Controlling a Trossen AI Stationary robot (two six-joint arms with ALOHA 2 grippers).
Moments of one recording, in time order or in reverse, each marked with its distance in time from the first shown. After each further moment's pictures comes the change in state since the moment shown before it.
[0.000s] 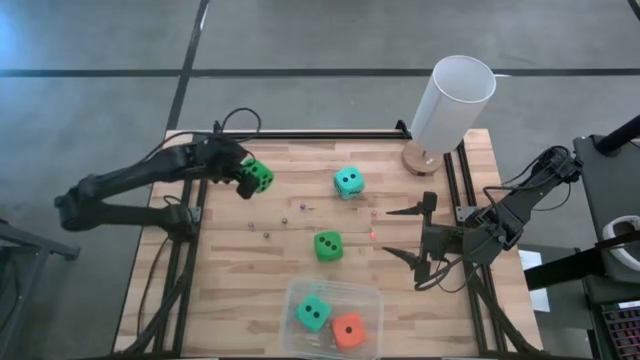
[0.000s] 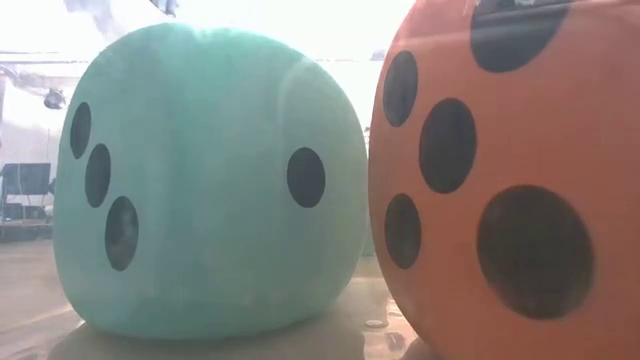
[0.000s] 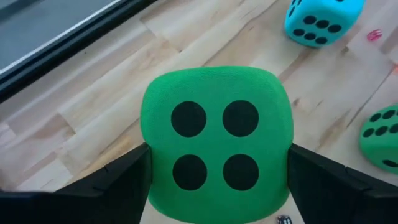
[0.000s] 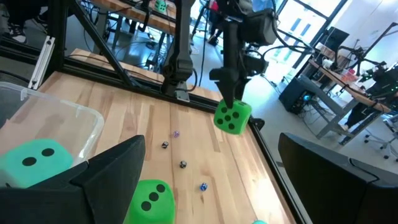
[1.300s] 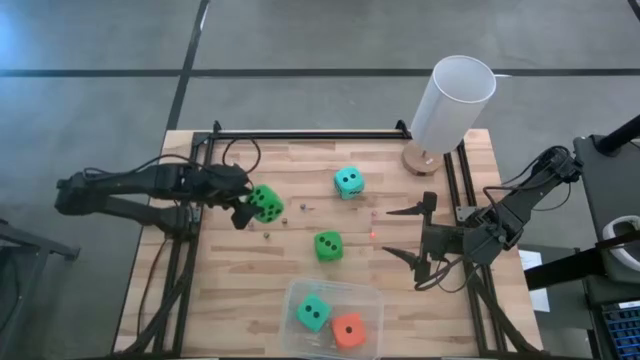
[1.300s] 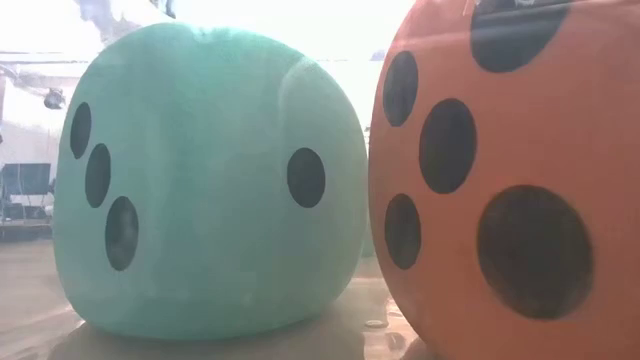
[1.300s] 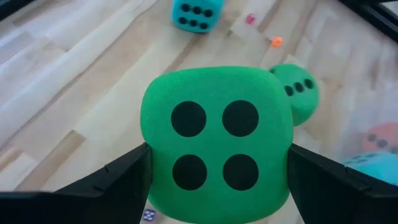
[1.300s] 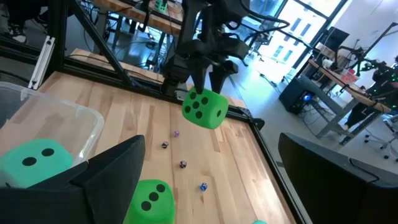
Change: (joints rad) left arm -0.396 -0.081 -0.012 0.053 0.001 -0.192; right arm 0.000 0.000 0.000 0.000 0.000 0.000
